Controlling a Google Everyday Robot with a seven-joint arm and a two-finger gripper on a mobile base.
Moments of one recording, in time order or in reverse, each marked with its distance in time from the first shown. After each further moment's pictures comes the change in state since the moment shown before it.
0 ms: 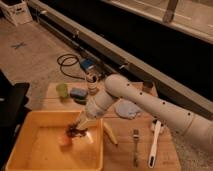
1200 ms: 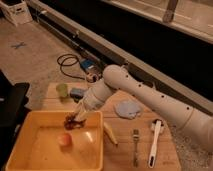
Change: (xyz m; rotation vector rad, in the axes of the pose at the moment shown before) arm -0.022 -0.016 -0.017 0.038 0.020 -0.087
